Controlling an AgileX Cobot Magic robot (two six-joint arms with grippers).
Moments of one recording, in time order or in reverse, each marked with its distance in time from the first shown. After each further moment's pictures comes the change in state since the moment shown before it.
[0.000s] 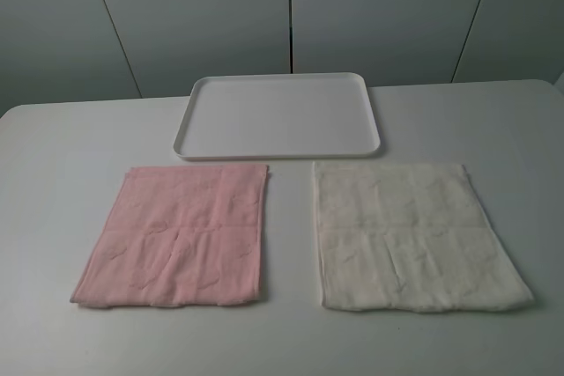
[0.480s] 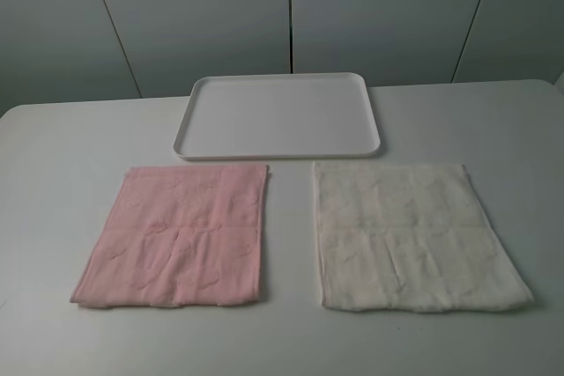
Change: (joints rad) left arm 0.000 0.000 0.000 0.000 0.000 0.000; right arm 0.000 0.000 0.000 0.000 0.000 0.000
